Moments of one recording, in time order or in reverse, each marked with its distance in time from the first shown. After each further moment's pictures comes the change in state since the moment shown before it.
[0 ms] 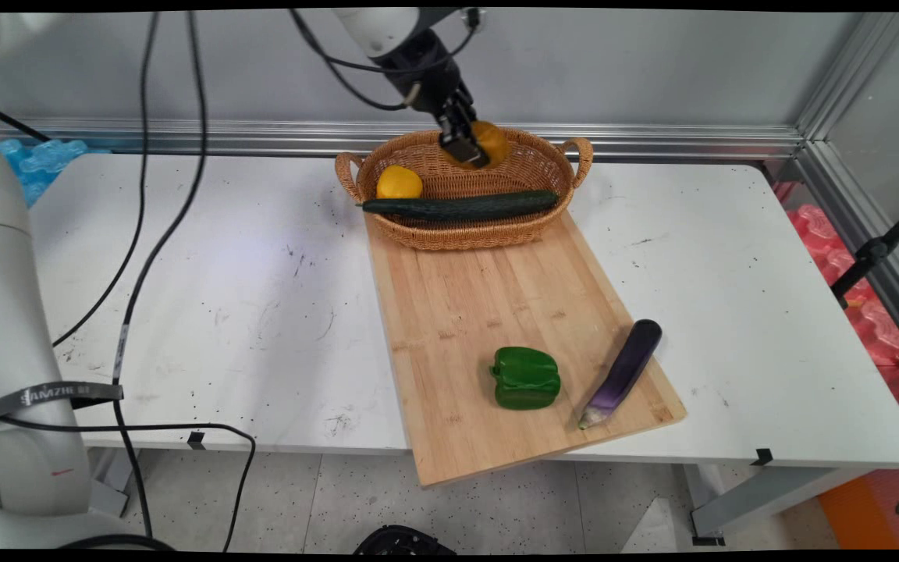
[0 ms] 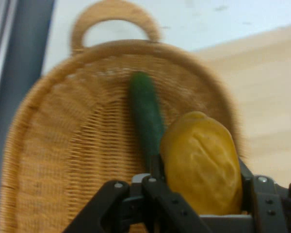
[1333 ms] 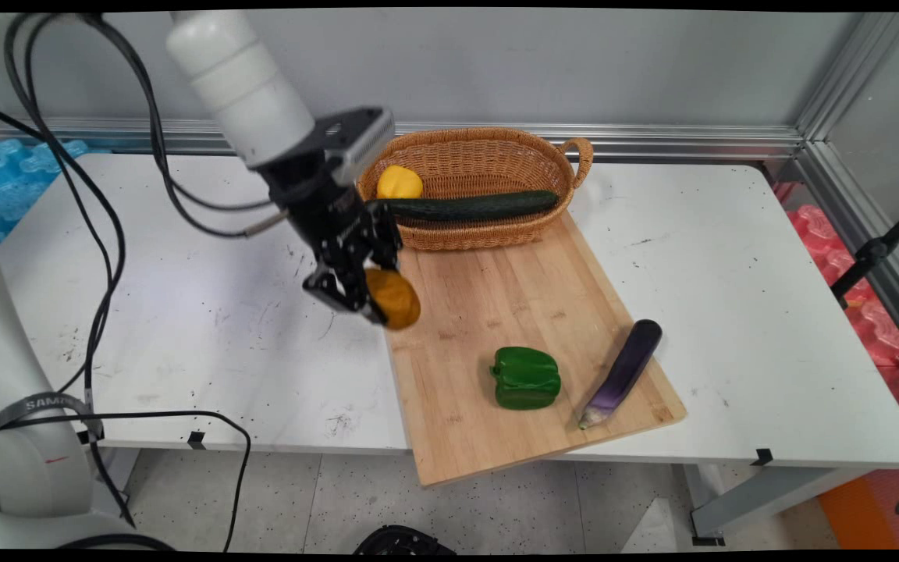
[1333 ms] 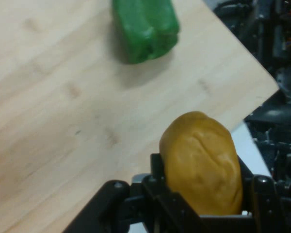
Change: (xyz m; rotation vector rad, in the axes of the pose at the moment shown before) arm -0.074 0.144 -0.034 -0.378 -0.053 0.316
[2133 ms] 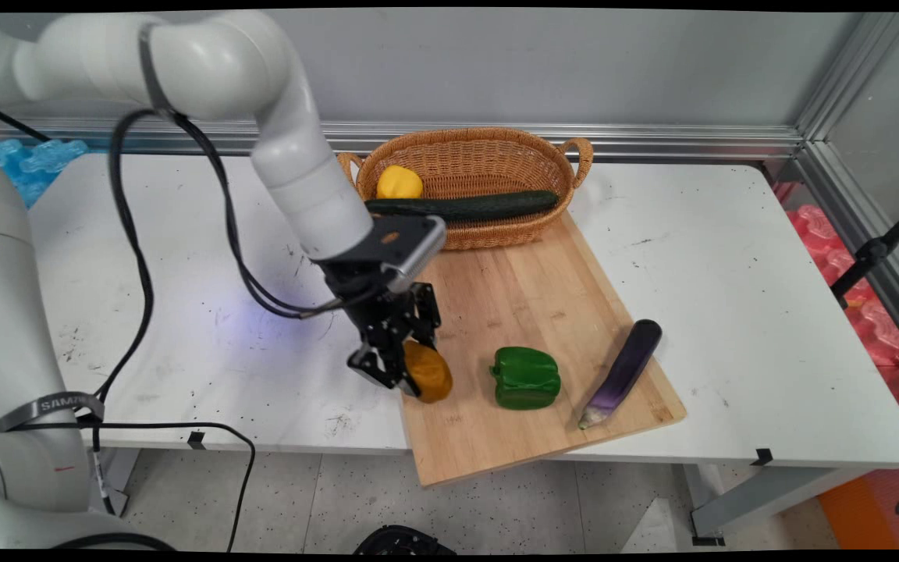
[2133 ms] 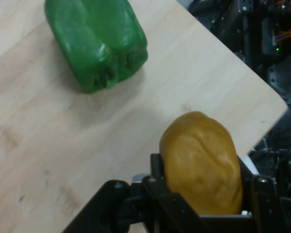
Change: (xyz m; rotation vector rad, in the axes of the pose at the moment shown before) arm 0.014 0.004 0.101 -0.069 -0.005 0.084
